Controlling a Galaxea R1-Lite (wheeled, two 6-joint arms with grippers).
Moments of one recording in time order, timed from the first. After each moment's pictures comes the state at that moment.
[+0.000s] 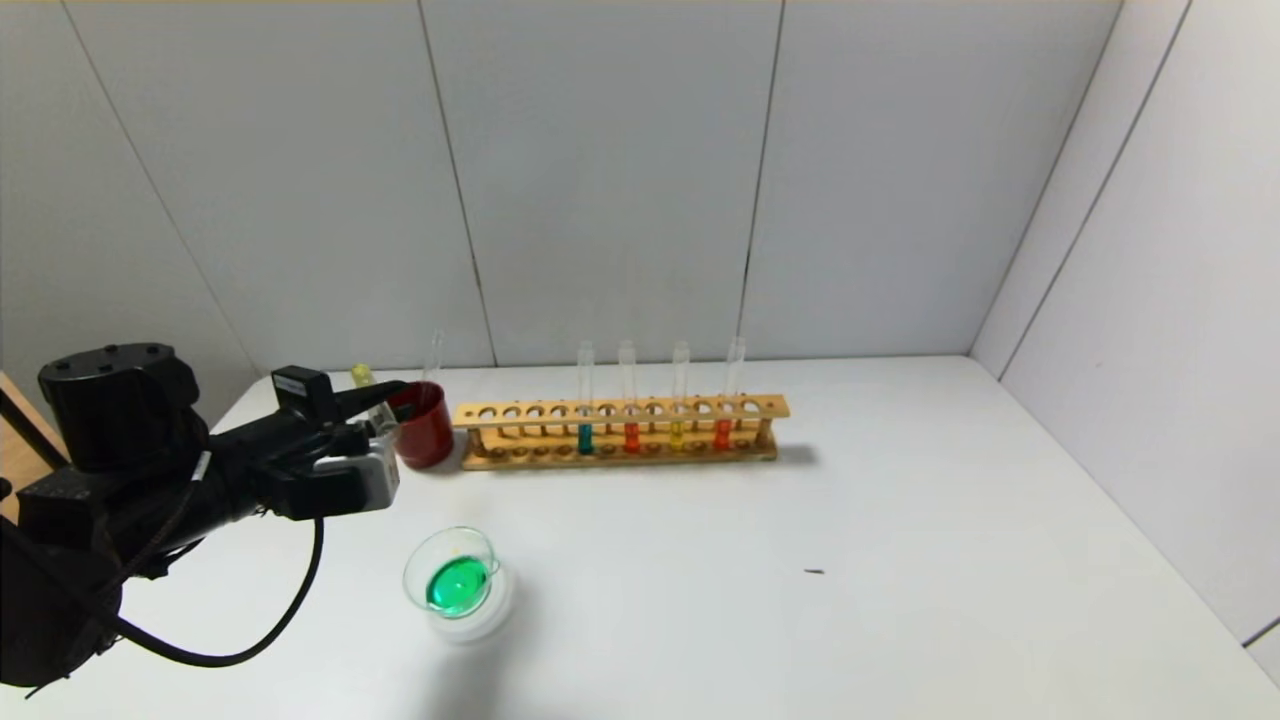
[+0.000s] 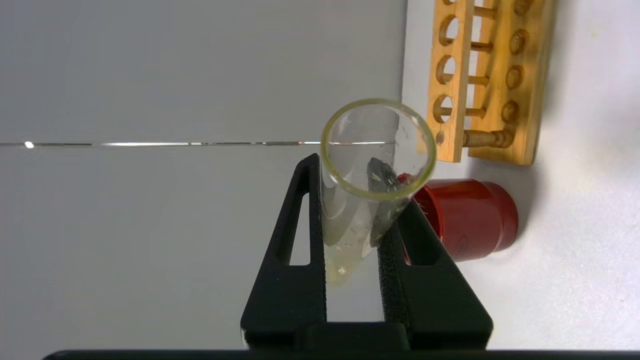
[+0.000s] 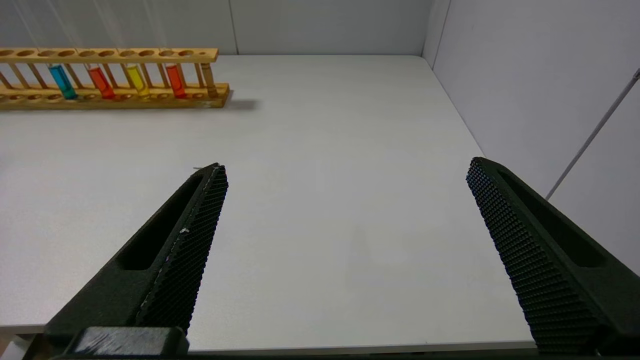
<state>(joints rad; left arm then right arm) -0.06 1.71 -0.46 -1.10 -0.46 1.49 0.00 0.00 0.00 0.00 0.01 0.00</state>
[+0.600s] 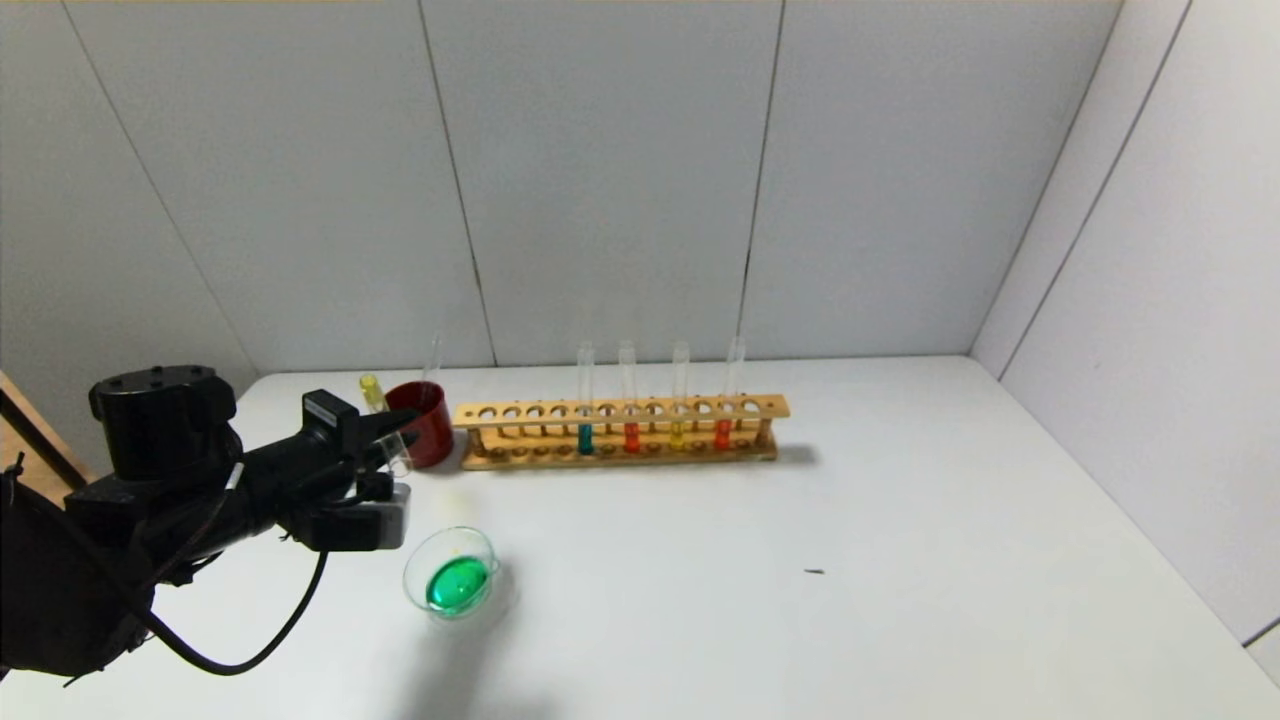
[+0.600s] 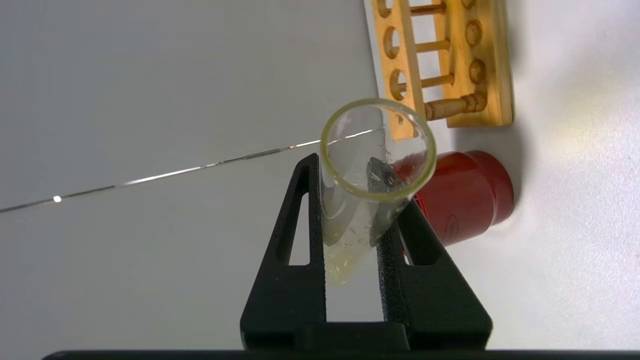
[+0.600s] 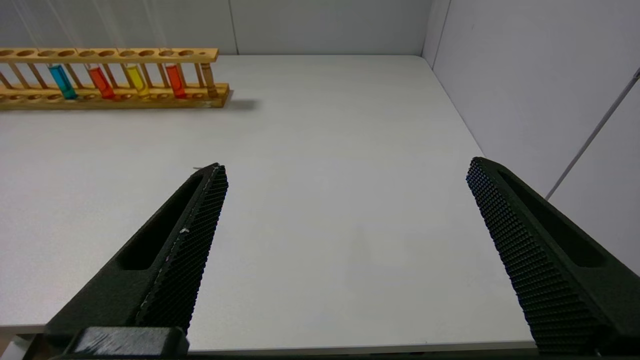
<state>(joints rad) -0.05 1.80 -0.46 -1.10 -0.46 1.73 0.00 0.00 0.00 0.00 0.01 0.00</state>
